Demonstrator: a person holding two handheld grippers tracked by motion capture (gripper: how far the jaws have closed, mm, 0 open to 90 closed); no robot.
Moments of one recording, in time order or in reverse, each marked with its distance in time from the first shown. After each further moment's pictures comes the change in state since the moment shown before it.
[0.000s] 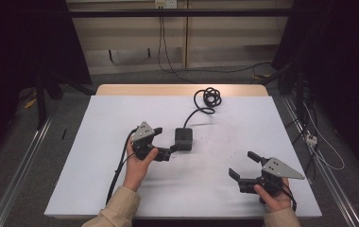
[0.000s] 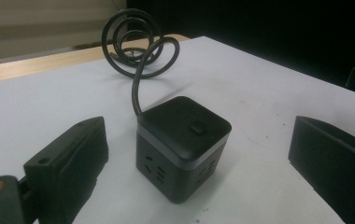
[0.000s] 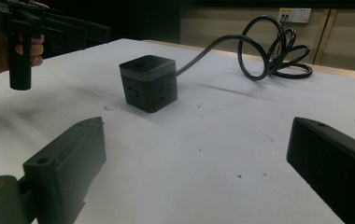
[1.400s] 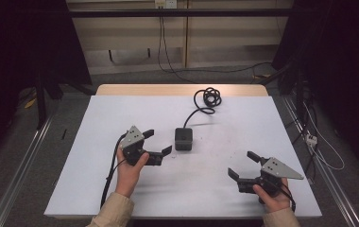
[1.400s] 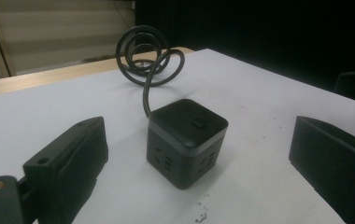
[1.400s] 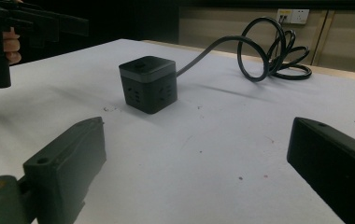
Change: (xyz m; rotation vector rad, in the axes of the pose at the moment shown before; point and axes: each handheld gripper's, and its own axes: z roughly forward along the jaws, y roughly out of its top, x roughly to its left) left arm -0.003 -0.004 -0.030 -0.058 0.030 0.006; right arm 0.003 0.001 0.001 -0.001 -0.008 -0.003
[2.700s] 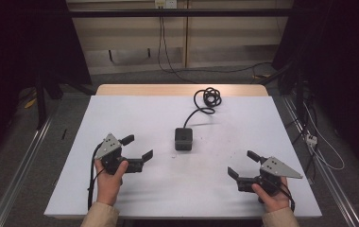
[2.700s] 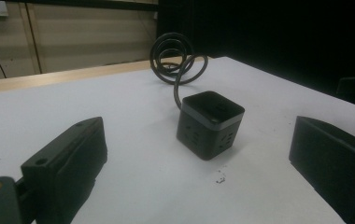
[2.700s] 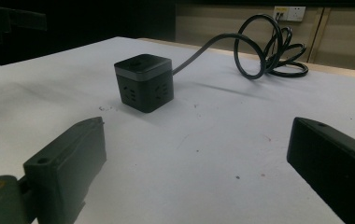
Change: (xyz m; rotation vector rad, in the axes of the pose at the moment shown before) left arm 0.011 -0.012 -0.056 -0.046 0.072 -0.031; right arm -0.001 0.000 0.002 0.011 -0.014 0.001
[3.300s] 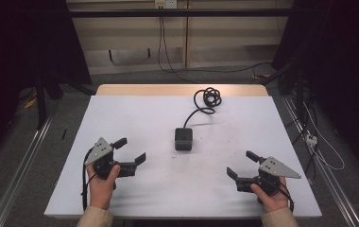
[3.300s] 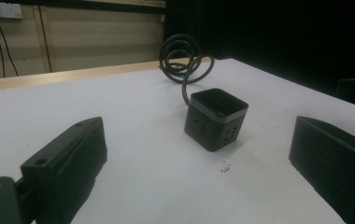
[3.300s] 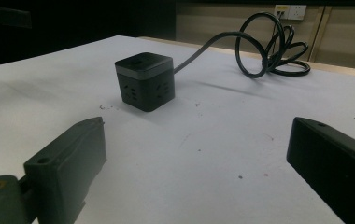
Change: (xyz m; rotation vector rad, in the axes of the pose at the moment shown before) left arm 0.003 -0.005 -0.023 -0.015 0.027 -0.013; right arm 0.002 -0.001 0.002 0.005 0.001 0.001
